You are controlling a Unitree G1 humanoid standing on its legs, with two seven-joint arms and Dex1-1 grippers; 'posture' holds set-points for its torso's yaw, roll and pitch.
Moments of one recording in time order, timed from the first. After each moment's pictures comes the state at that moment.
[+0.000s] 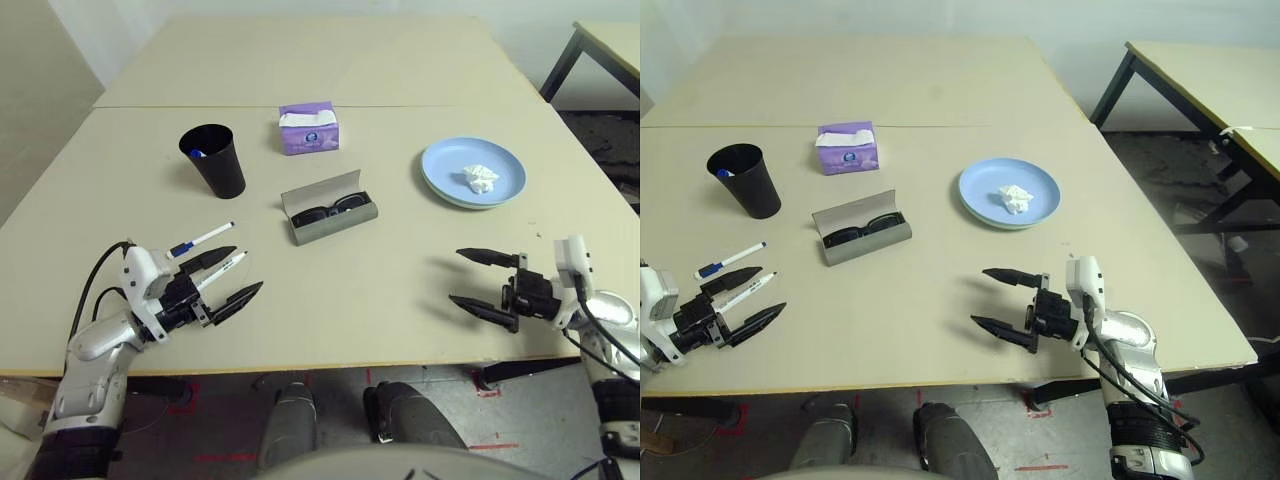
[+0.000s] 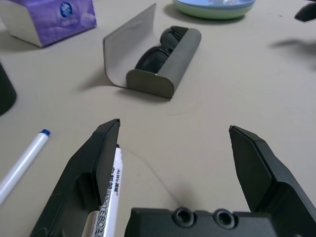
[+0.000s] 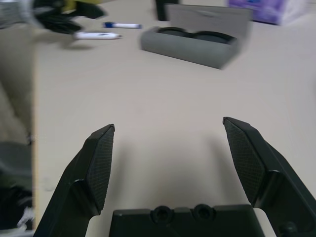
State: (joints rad) left arm 0.12 0.62 0.28 0.04 -0.47 -0.10 -1.01; right arm -0.15 -0.51 -0.22 0.40 0.43 -0.22 1.42
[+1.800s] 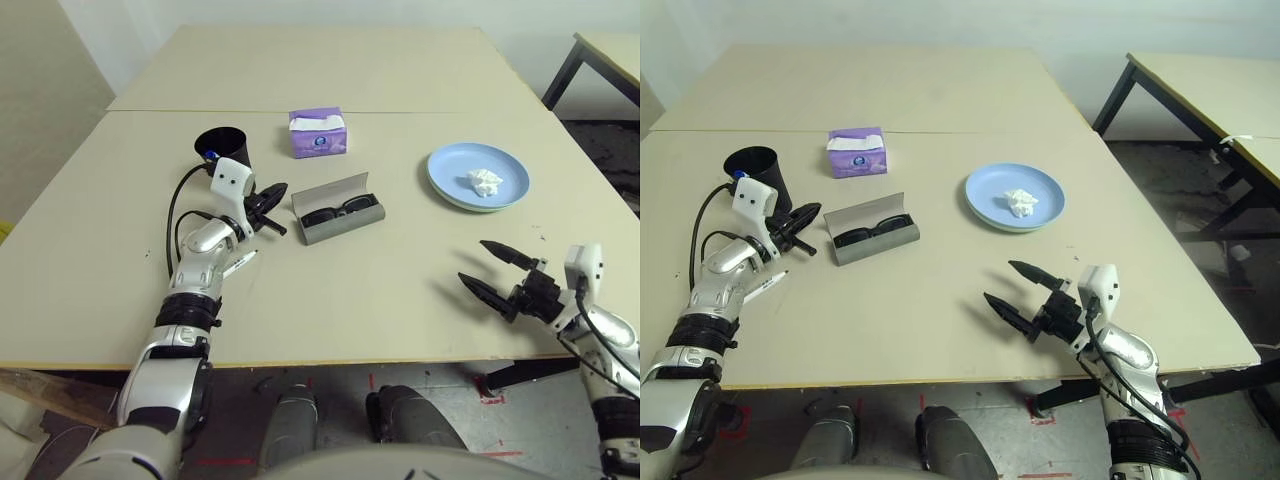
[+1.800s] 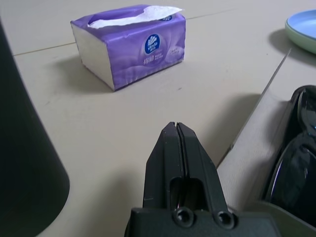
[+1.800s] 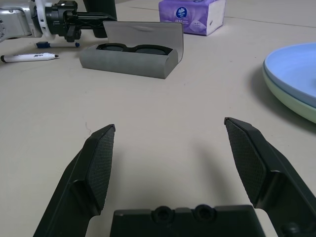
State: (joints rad) left arm -0.60 0.37 0.09 0.71 -0.15 -0.13 -0.62; right arm -0.06 -0.48 -0.22 0.31 0.46 -0.24 1.16
